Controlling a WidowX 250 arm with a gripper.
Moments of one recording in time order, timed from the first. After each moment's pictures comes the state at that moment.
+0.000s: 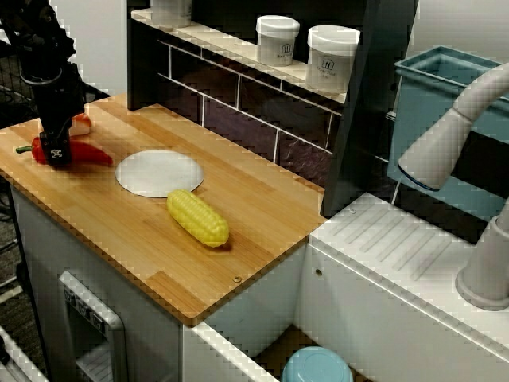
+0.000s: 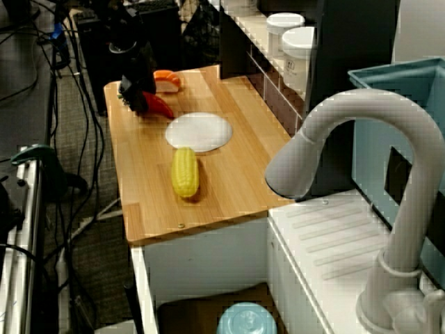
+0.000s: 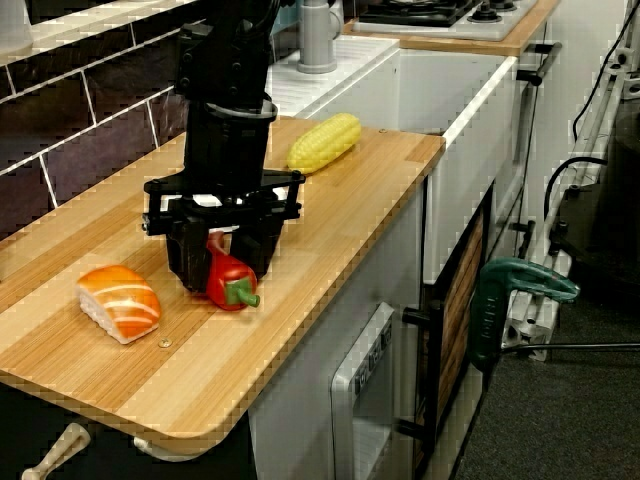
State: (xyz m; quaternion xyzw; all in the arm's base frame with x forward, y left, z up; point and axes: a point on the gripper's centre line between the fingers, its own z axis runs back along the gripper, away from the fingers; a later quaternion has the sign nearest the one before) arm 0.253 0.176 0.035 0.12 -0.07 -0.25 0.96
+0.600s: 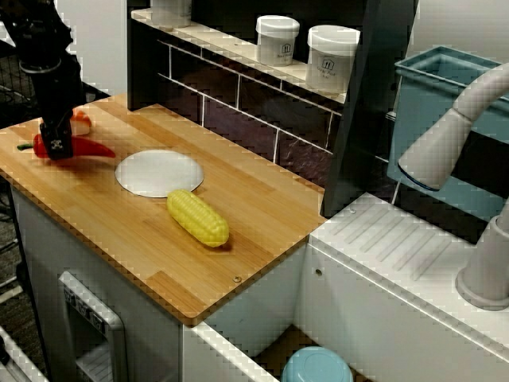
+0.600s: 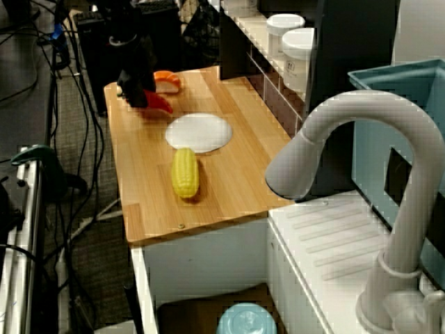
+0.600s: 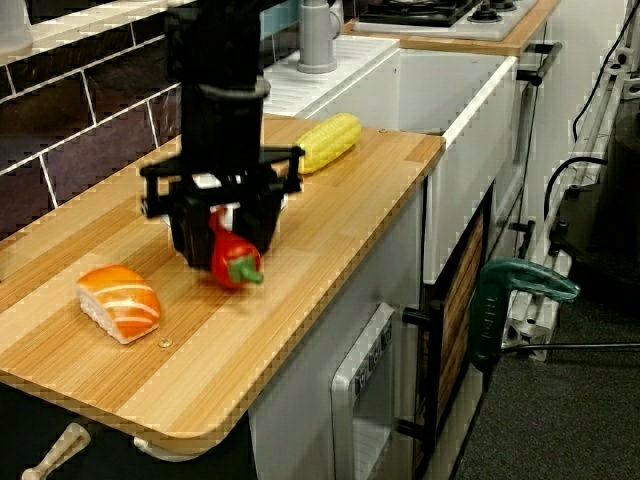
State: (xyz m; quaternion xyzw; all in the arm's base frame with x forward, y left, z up) arm 0.254 0.169 0.048 0.07 -0.07 -0.26 0.96
